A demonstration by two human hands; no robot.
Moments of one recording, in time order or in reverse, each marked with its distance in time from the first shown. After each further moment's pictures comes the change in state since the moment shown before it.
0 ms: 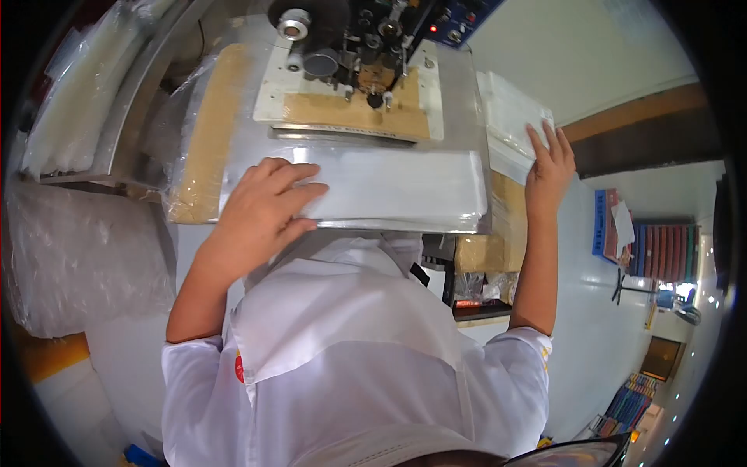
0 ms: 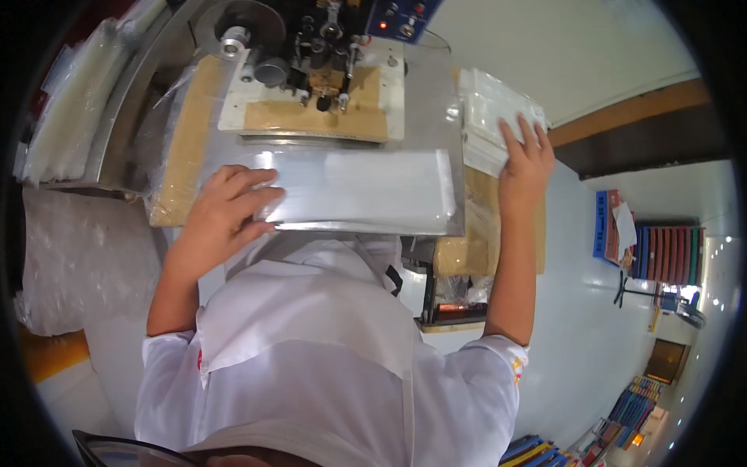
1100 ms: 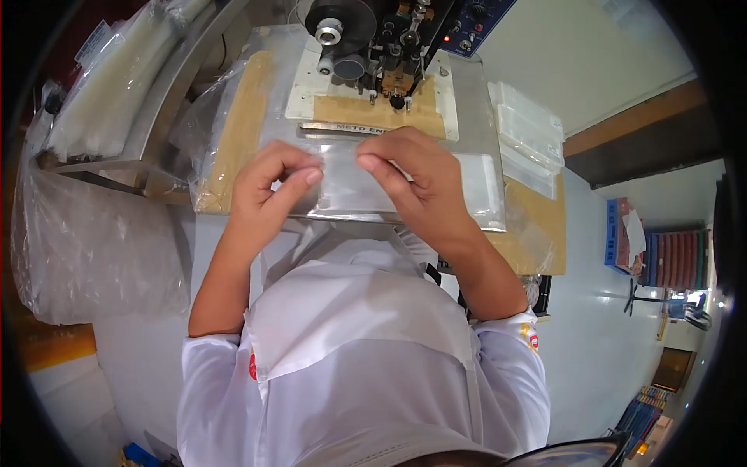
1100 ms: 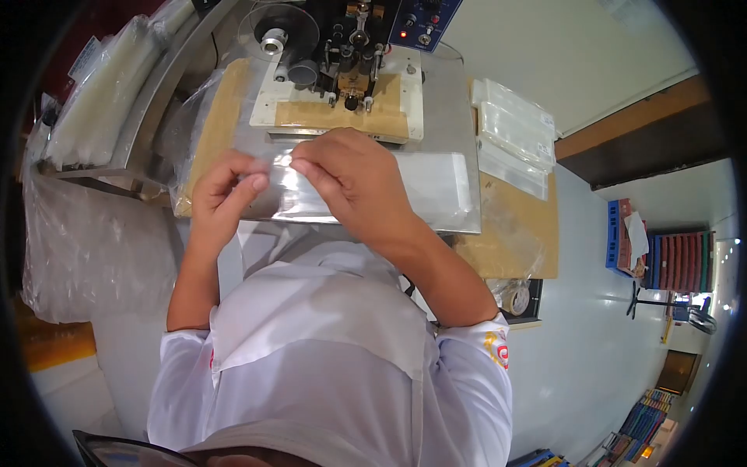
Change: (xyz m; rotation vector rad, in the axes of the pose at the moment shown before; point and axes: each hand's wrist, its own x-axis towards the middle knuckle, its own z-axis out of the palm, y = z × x) left_hand -0.011 -0.003 0.001 -0.701 0.434 -0.216; right_hand 0.054 -0.228 -0.070 1.211 -0.111 -0.100
